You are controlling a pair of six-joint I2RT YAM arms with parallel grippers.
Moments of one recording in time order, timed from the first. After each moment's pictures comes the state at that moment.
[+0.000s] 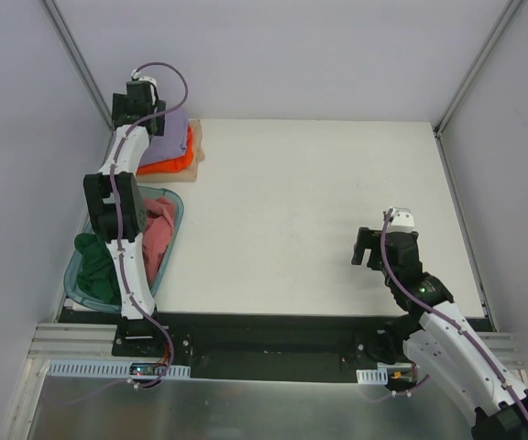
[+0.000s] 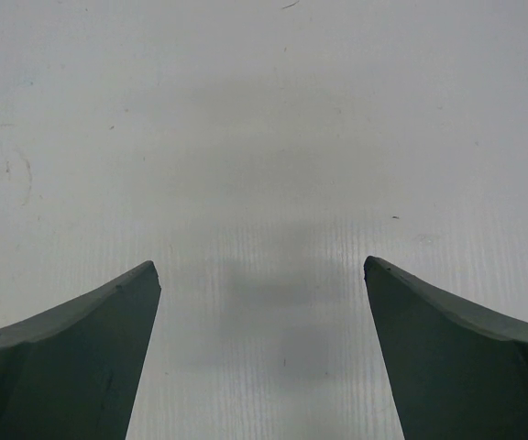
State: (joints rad) left arm 0.06 2.26 2.04 -0.33 -0.39 0.25; right arm 0.43 0.60 0.41 -0.41 0.33 0.30
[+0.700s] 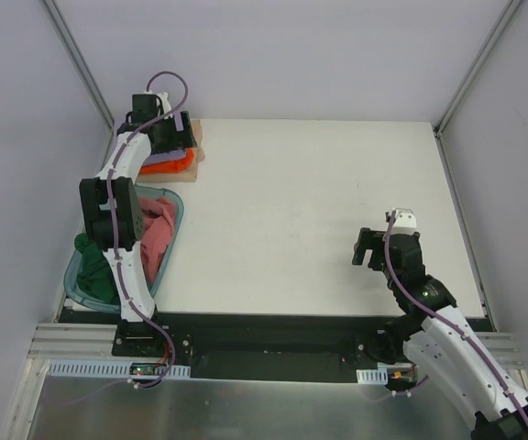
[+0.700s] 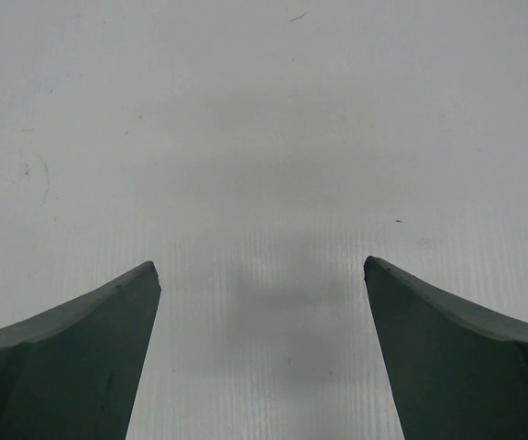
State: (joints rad) left arm 0.03 2.08 1.82 -0.47 0.22 -0.17; right arm 0.43 0.55 0.41 -0.42 0.32 0.30
